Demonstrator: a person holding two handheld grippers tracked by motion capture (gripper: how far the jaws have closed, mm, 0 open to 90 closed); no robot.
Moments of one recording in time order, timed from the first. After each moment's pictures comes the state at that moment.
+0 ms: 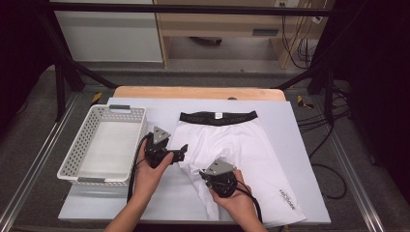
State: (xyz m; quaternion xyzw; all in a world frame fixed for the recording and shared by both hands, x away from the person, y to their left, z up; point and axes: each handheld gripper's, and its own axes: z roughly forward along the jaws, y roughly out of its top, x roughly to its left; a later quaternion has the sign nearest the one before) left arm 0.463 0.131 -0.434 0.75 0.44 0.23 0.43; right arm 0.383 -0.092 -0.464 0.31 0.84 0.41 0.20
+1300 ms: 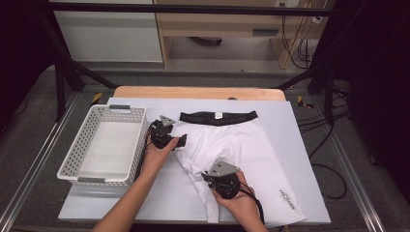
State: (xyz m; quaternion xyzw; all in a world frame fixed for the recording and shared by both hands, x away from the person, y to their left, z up) left arm 0.529 0.127 -0.462 0.77 0.47 0.23 0.36; right arm 0.381 -0.100 -0.468 0.30 0.84 0.41 0.19
